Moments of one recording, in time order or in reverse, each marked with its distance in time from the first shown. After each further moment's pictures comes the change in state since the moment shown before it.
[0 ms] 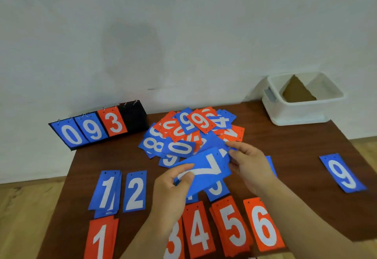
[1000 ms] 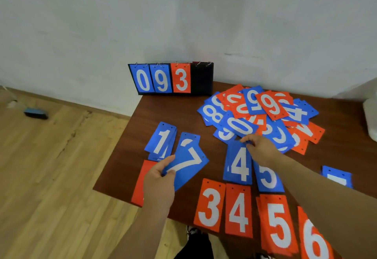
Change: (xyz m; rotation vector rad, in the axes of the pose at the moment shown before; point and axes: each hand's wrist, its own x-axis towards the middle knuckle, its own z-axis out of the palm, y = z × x) left_hand -0.032 -0.103 -0.121 -0.123 0.619 -0.284; right_hand 0.101 0.069 0.101 -1.138 -0.456 -0.175
